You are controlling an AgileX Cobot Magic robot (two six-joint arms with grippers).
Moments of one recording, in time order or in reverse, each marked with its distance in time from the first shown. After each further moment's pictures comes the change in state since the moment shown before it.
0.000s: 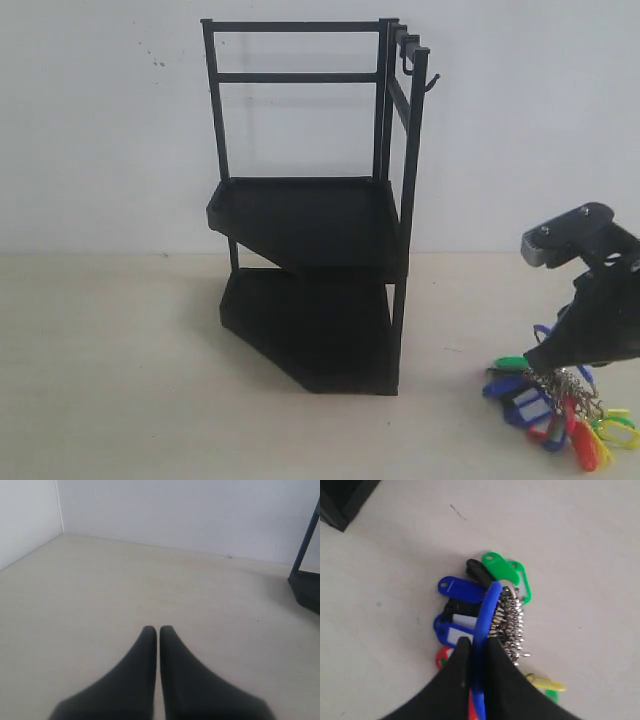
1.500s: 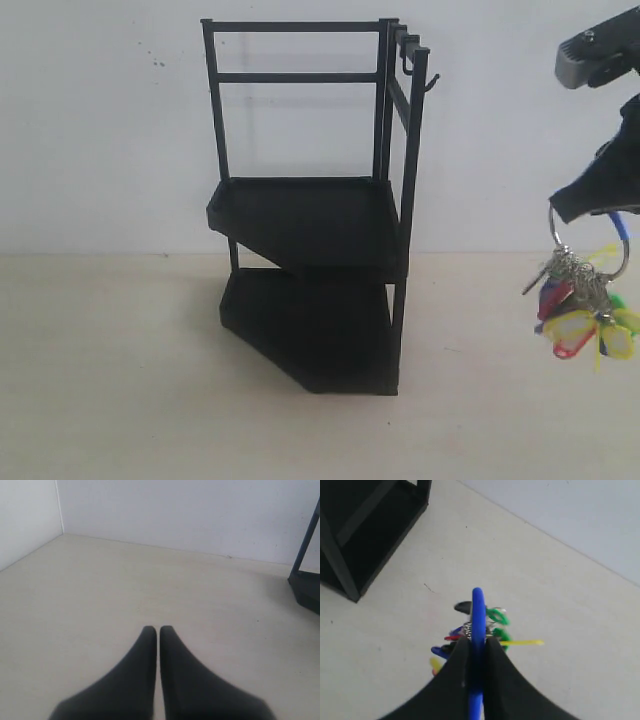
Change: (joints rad) left arm 0.000 0.000 0.000 0.002 0.000 0.000; right arm 0.088 -0.236 -0.308 -0.320 0.356 0.344
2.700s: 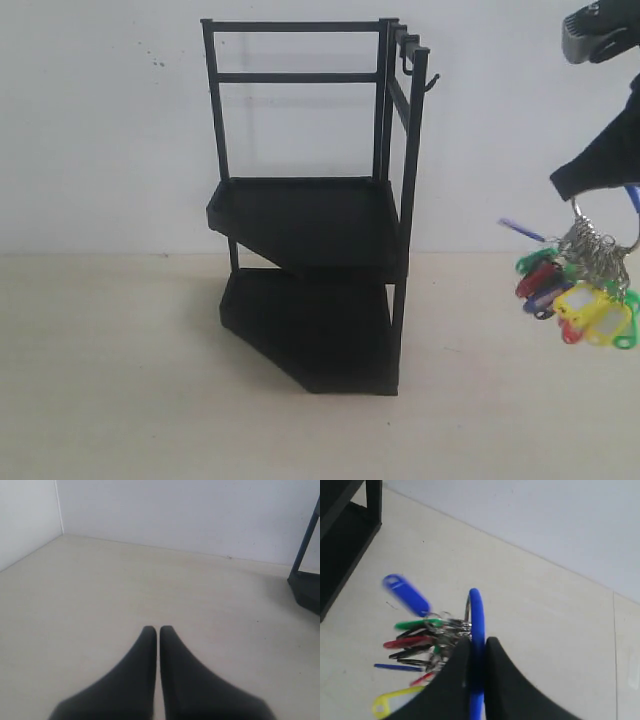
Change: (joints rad) left arm 0.000 0.000 0.000 0.000 -0.002 0.000; right arm 0.093 -0.001 -0.025 -0.266 0.003 0.244
